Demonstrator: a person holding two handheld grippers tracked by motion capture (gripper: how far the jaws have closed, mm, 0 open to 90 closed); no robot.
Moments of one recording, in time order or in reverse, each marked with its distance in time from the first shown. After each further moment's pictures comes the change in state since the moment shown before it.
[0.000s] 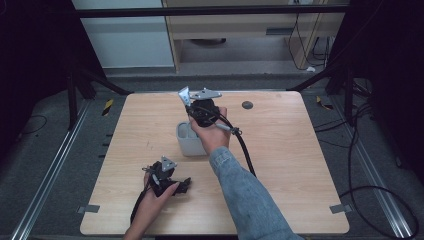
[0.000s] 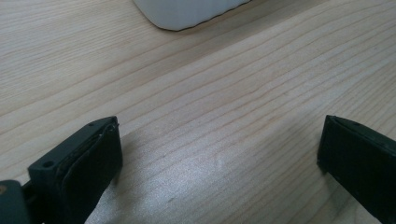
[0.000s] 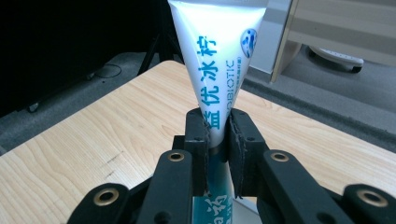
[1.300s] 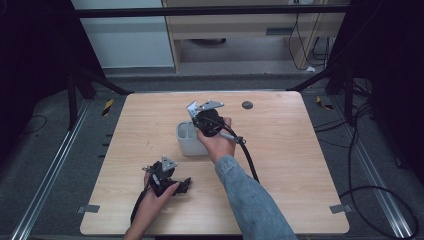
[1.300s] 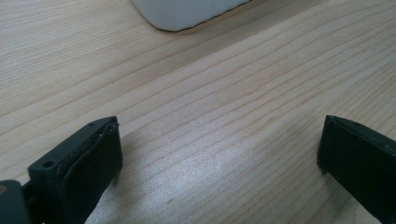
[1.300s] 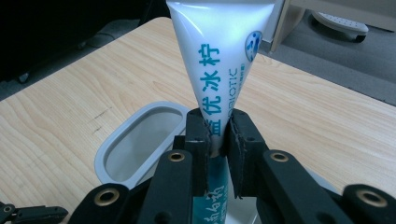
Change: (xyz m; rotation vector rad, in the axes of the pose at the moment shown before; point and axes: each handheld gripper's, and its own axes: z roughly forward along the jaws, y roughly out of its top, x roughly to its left) left arm 0.000 0.000 0.000 -0.002 -0.003 0.001; right arm -0.006 -0.035 0.004 0.118 -0.014 -0.007
